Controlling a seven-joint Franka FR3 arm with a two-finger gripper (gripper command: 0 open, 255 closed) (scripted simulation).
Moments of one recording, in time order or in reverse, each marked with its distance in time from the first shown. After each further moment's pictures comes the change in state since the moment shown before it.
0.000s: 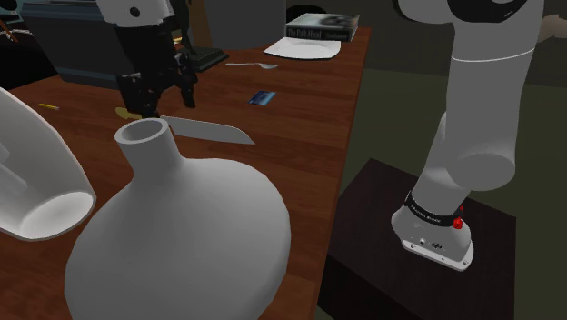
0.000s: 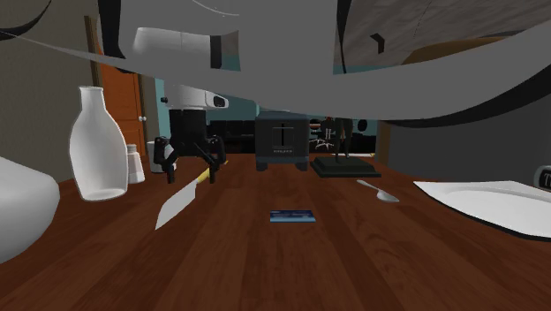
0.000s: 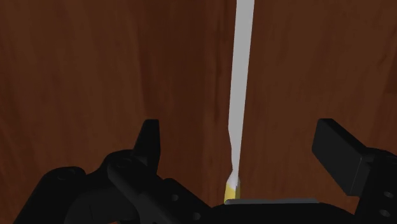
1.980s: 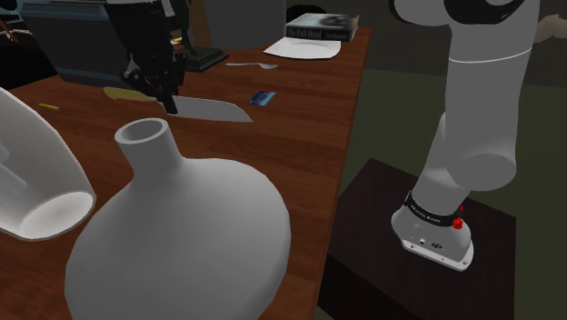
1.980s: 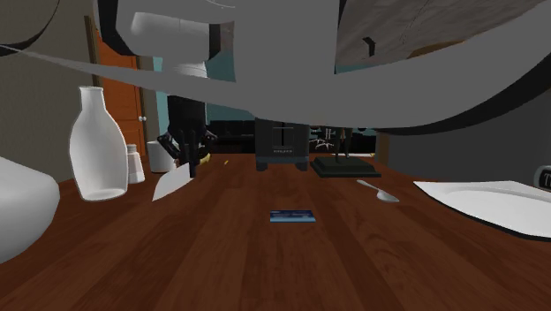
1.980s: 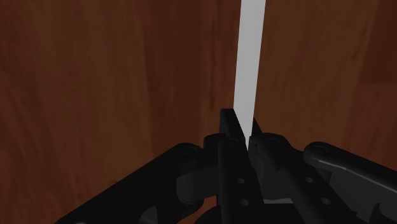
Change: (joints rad) arm 0.015 0.019 0.003 0.097 -0.010 -0.079 0.005
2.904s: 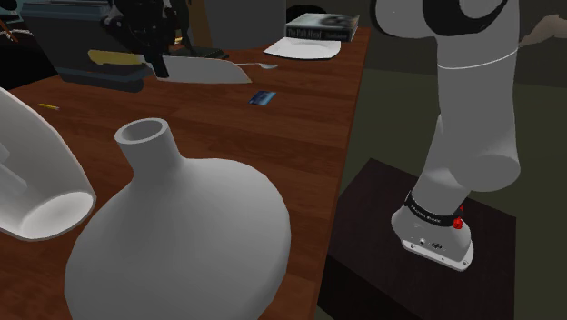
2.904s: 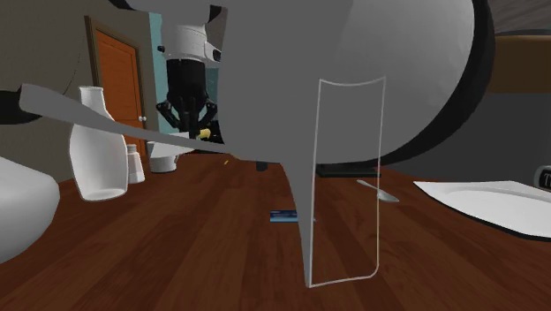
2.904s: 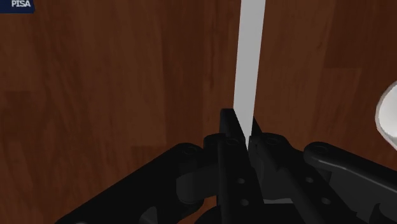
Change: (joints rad) arm 0.065 0.098 -0.001 0.326 -0.052 -0.234 0.004
